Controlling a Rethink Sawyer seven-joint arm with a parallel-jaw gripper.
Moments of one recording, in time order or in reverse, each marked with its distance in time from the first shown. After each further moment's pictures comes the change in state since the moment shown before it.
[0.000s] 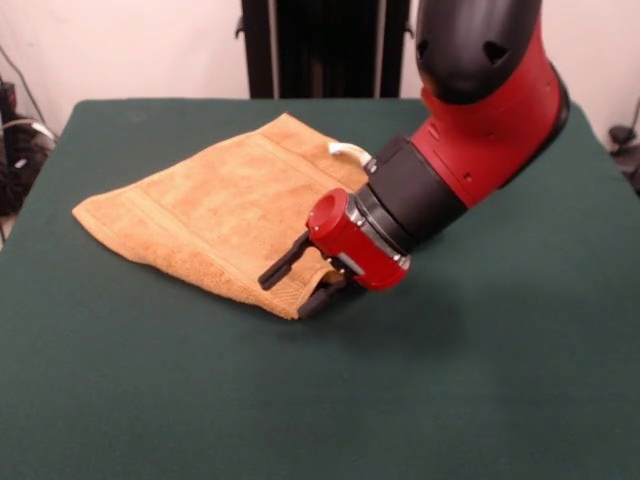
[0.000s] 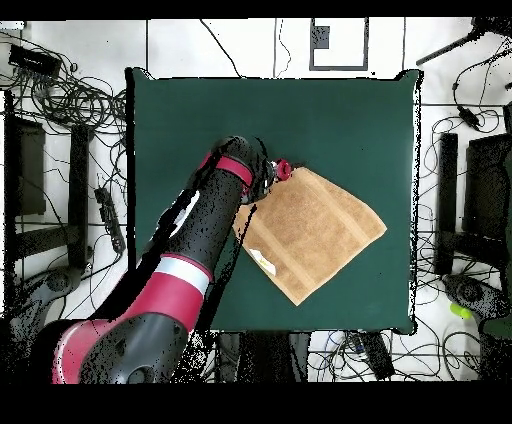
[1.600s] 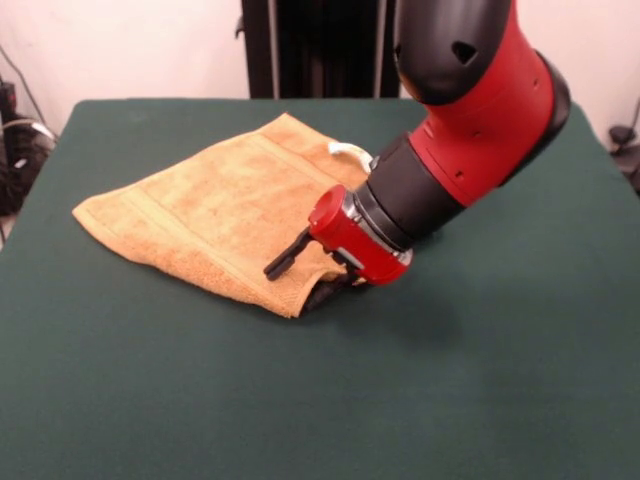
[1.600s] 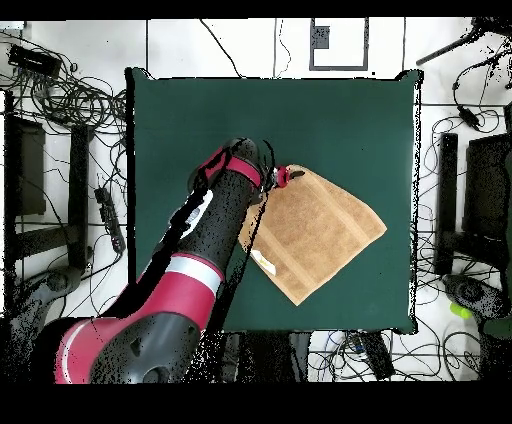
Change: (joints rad) arm -0.023 -0.030 0.049 0.029 0.053 0.056 0.000
